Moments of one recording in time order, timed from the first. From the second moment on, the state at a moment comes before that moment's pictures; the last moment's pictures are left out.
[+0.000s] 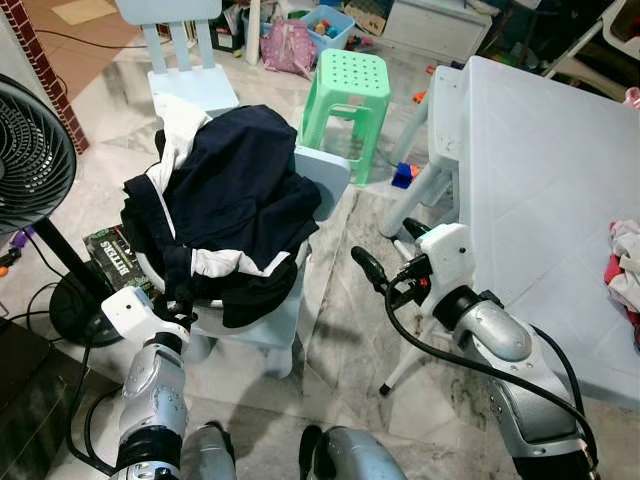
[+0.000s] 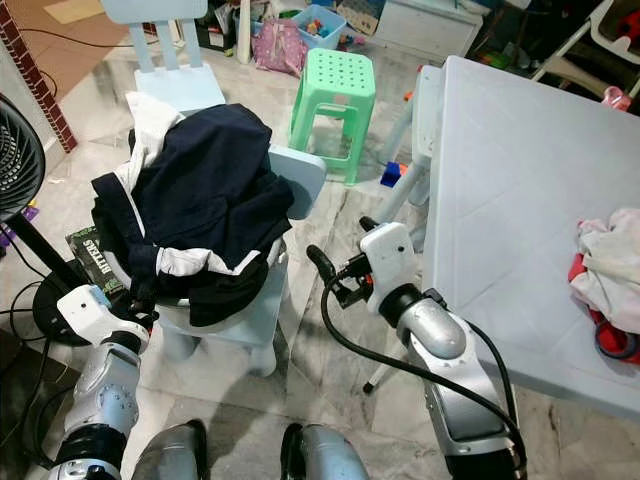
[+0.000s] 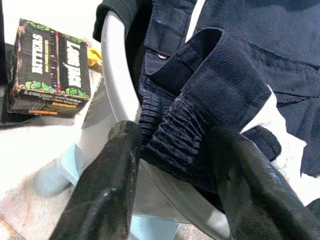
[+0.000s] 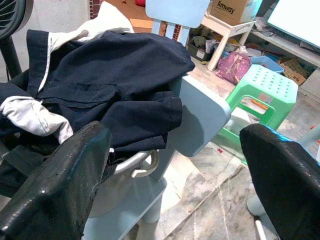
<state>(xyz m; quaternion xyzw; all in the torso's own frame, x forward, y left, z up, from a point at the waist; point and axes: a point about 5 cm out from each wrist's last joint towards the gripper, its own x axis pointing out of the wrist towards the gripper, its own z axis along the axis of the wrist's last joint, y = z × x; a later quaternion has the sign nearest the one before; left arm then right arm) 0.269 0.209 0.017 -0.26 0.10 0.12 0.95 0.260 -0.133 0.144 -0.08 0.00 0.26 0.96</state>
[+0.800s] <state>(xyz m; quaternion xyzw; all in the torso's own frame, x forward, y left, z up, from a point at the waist) 0.267 0.214 0.016 -0.24 0.09 0.13 0.96 0.264 -0.132 0.144 -0.08 -0.01 0.26 0.96</state>
